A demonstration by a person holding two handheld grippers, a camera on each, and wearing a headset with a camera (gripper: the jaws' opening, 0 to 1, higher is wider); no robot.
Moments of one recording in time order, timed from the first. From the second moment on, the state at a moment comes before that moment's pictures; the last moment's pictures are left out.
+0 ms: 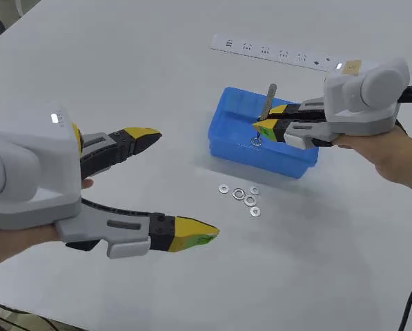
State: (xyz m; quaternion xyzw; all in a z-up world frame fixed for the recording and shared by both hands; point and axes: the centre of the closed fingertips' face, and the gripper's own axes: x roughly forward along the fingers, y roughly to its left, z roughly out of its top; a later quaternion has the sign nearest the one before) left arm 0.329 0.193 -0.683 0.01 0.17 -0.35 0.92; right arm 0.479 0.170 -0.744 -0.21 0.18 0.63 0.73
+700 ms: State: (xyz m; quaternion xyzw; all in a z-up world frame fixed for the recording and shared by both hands) left arm 0.410 0.192 -0.664 0.04 0.14 -0.38 0.92; right arm 0.469 0.171 -0.722 -0.23 0.15 0.64 0.72
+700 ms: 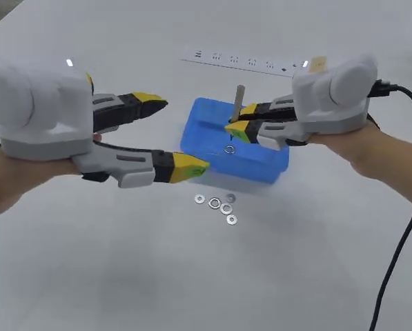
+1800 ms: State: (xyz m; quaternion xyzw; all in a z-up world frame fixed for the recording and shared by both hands) left arm 0.459 0.138 -0.659 0.14 0.11 -0.49 0.86; right arm 0.459 0.169 -0.726 -0.27 0.14 0.65 0.70
